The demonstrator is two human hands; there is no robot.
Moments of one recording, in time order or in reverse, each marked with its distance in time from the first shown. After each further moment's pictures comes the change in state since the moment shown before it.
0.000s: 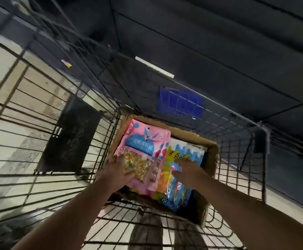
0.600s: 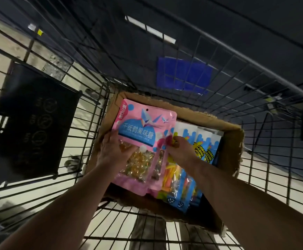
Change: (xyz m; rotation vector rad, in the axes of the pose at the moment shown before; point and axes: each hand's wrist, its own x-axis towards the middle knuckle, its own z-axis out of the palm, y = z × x) left_hand 0.093 0.005 0.040 -0.339 0.129 -0.042; right_hand 0.120 0.002 0.057 0.718 0.208 0.178
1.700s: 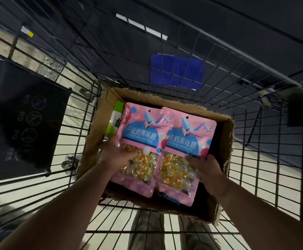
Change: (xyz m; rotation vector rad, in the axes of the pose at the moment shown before) left_hand -0.009 0.003 0.024 -0.244 -0.115 -0.130; right_hand -0.018 0.094 -0.047 0.470 0.143 0.213
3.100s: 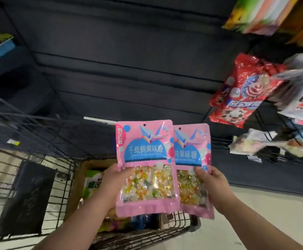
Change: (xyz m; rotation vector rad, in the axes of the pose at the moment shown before) left_hand -0.257 0.160 -0.017 -0.482 -0.224 0.335; right_hand -0.267 -0.071 -0.195 0.415 0.040 -0.391
